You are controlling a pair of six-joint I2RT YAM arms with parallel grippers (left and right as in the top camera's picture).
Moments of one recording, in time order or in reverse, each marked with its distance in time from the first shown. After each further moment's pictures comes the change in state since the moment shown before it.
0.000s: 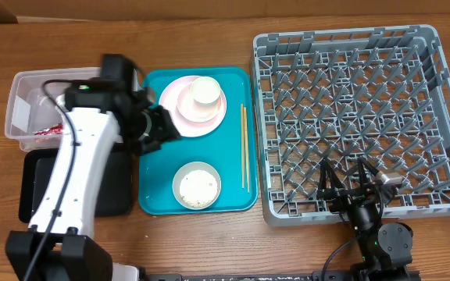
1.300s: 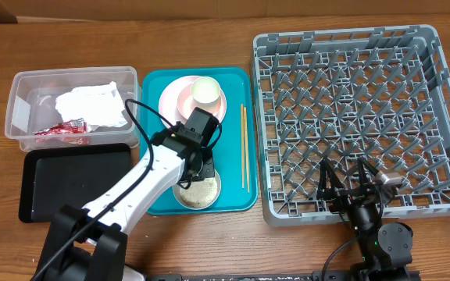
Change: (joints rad) left arm -0.375 0.000 -0.441 0.470 -0.398 -0.194; right arm 0.000 0.000 0.000 0.000 0.001 0.000
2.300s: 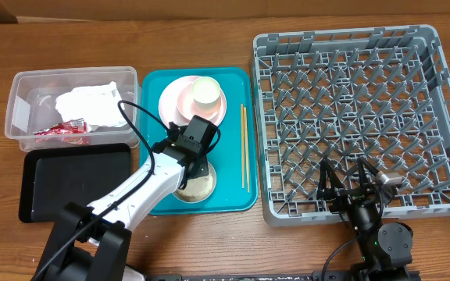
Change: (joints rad) left arm 0.000 0.000 -0.103 0.180 -0.211 -0.026; right arm 0.000 0.000 0.000 0.000 0.000 0.000
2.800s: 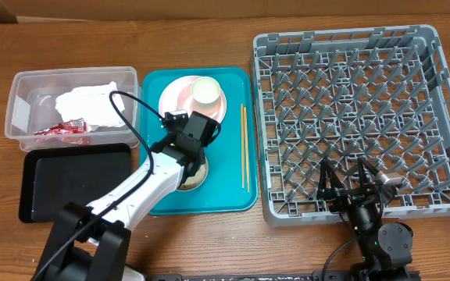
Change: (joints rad) left arm 0.010 0.000 0.000 0.126 -0.175 0.014; right arm 0.000 0.000 0.000 0.000 0.000 0.000
